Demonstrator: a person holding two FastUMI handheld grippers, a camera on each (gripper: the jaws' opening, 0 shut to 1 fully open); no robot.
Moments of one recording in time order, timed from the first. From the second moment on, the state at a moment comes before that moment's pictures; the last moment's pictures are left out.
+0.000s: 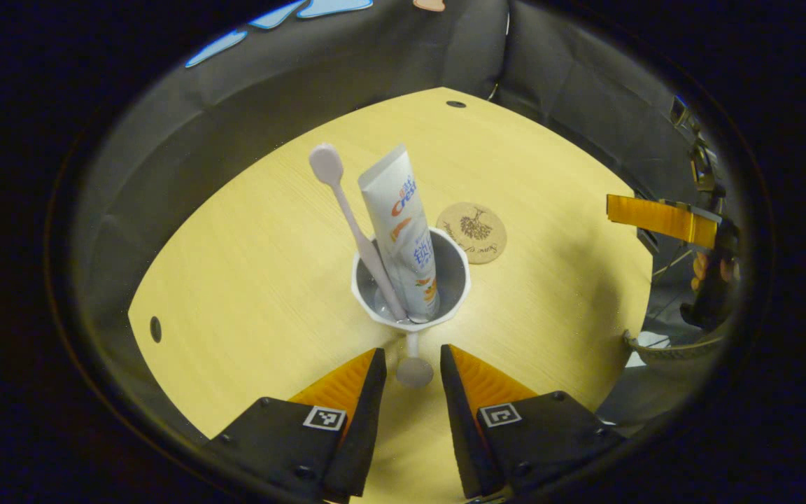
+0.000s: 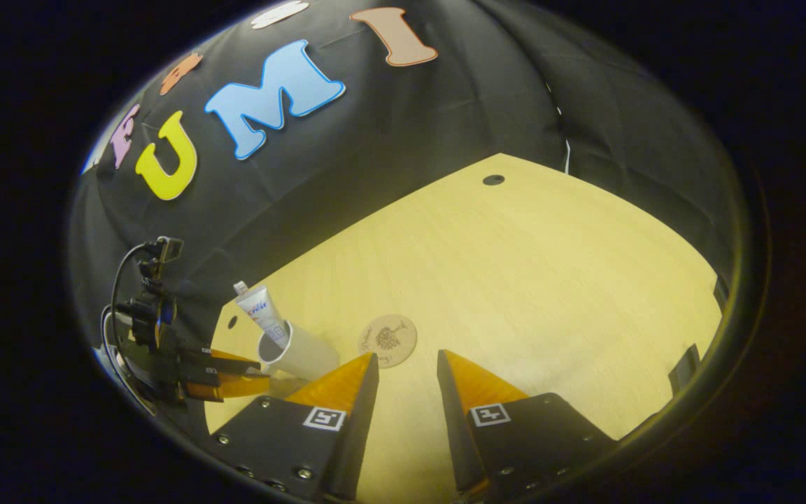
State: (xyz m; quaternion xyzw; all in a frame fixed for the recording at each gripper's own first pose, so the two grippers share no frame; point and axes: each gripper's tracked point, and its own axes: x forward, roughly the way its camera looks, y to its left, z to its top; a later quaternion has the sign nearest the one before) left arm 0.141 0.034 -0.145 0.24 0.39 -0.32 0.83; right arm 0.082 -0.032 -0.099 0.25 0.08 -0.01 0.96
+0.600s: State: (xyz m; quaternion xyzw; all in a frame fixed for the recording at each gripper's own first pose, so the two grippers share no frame) left arm 0.156 0.024 -0.160 0.23 0.39 -0.31 0.83; right arm 0.080 -0.027 -0.118 0.26 0.11 -0.01 0.96
